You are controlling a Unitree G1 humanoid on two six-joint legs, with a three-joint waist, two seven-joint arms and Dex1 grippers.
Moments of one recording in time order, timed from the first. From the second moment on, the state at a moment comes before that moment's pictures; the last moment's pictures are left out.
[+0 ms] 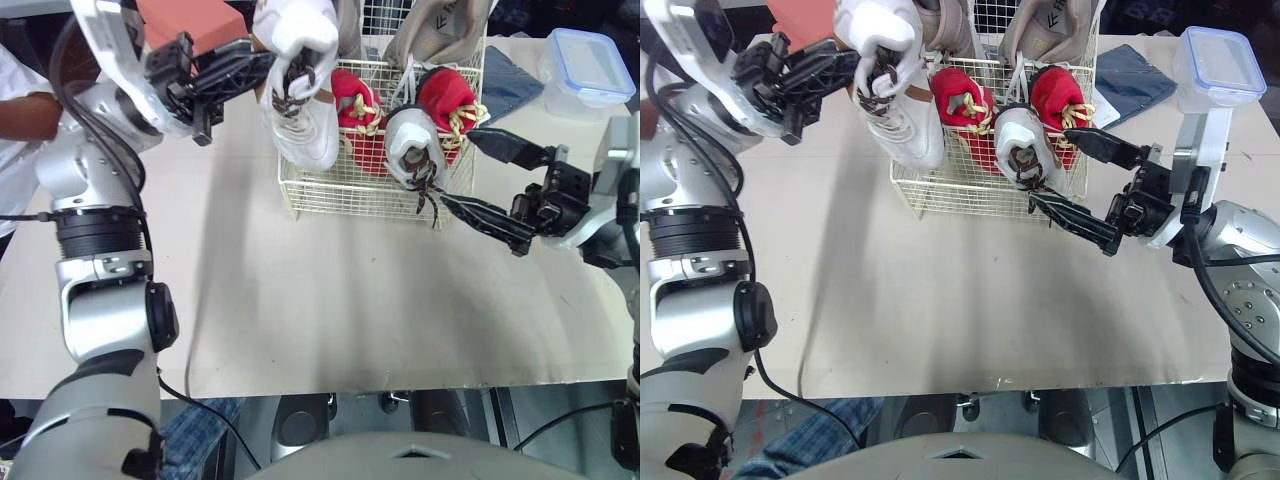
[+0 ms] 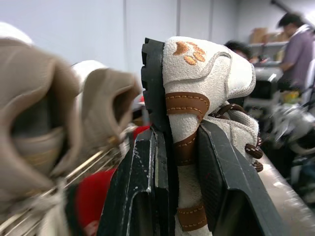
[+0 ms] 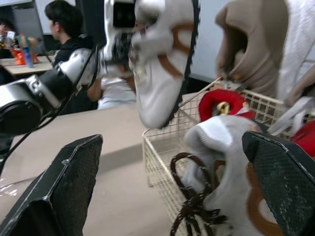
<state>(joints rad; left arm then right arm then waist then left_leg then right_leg) -0.95 0.62 0.20 0.47 -0.68 0.32 -1.44 -0.30 -0.65 -0.25 -0.54 0.92 0.55 0.79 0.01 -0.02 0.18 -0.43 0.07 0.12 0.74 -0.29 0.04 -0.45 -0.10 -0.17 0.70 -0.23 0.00</state>
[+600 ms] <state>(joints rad) -0.80 0.54 0.12 0.57 -0.51 0.07 -1.57 -0.26 -0.64 -0.25 -0.57 0.93 0.53 0.76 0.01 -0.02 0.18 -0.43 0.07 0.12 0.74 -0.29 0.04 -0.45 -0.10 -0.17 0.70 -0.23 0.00</state>
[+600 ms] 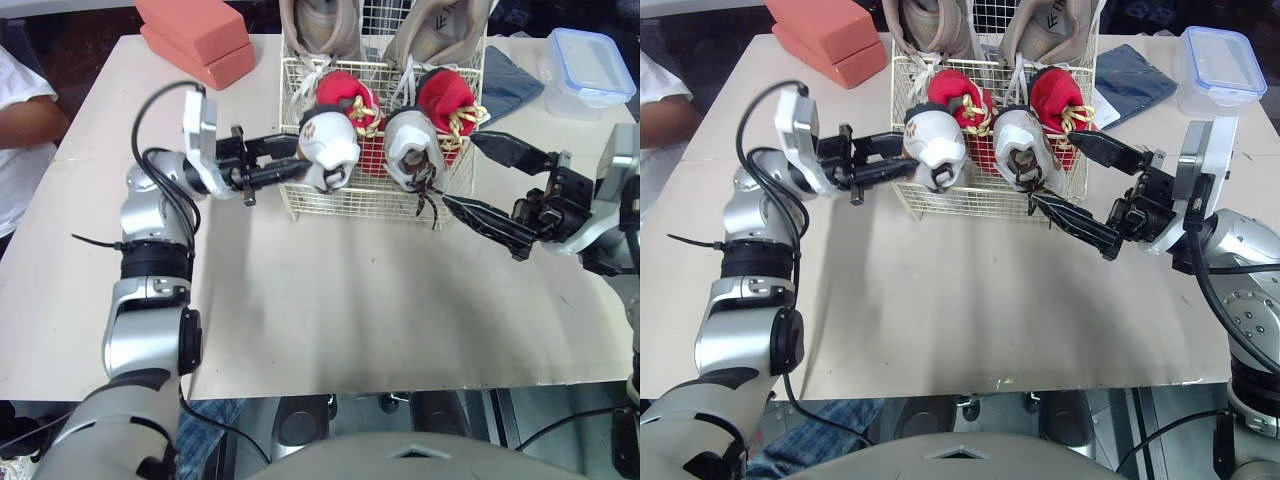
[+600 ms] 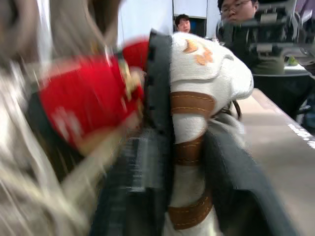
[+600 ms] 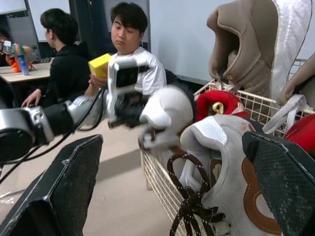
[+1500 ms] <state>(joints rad) -0.67 0.64 0.24 0.18 -0.60 0.24 -1.31 -0.22 -0.67 -0.28 -0.52 0.92 0.50 0.81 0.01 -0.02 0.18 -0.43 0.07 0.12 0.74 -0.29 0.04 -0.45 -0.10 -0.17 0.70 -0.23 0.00</state>
